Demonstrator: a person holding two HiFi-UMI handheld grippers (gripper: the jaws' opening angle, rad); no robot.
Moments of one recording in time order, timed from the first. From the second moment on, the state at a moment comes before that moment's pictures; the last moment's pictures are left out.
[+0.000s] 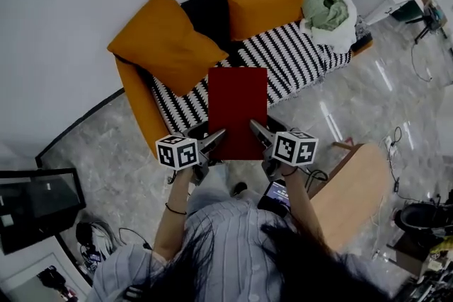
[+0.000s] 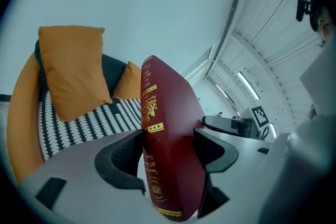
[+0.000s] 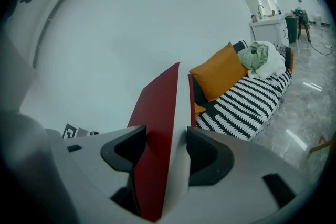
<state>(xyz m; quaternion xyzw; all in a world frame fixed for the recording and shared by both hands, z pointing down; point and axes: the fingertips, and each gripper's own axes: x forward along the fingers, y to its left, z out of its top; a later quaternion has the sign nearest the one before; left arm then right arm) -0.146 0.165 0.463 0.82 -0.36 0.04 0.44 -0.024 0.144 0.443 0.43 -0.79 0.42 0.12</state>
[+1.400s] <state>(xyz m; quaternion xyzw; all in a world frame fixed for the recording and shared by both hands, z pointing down) -0.111 0.382 0.445 0.78 -0.47 0.01 0.42 0.006 0.335 0.432 0.32 -0.85 0.40 0.12</state>
